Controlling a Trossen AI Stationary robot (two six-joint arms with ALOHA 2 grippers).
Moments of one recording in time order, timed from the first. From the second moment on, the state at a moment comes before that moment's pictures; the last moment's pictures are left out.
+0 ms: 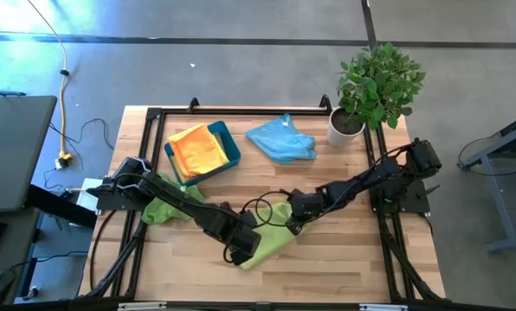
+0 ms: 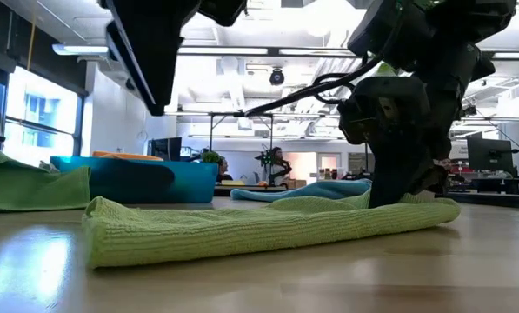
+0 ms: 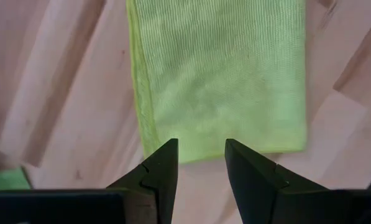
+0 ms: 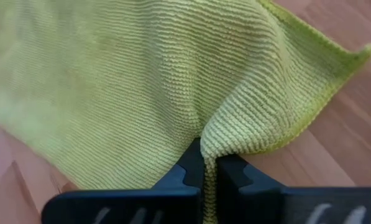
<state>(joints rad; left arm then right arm) -0.32 1.96 1.61 -1.08 -0.13 -0.91 0.23 1.71 0.73 -0.09 -0.03 0.97</state>
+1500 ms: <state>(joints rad) -0.29 1.70 1.61 -1.03 -0.17 -0.56 0.39 1.87 1.25 -0.53 0.14 1.39</state>
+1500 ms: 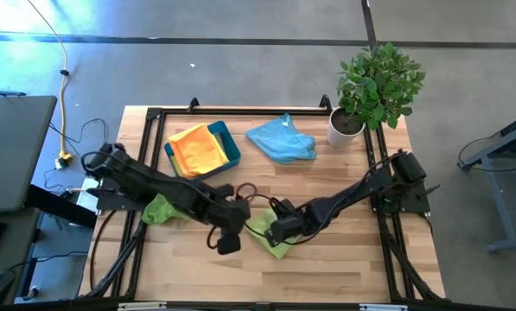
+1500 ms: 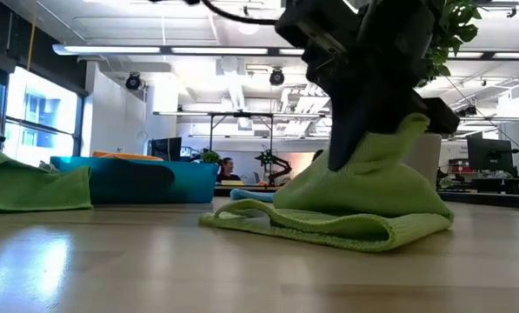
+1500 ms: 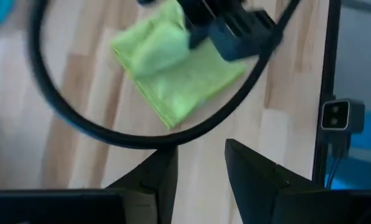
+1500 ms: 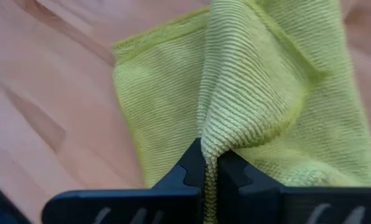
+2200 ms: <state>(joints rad) -0.29 1.57 1.61 -1.10 -0.32 -0.57 0.43 1.87 1.25 -0.39 0.24 1.44</state>
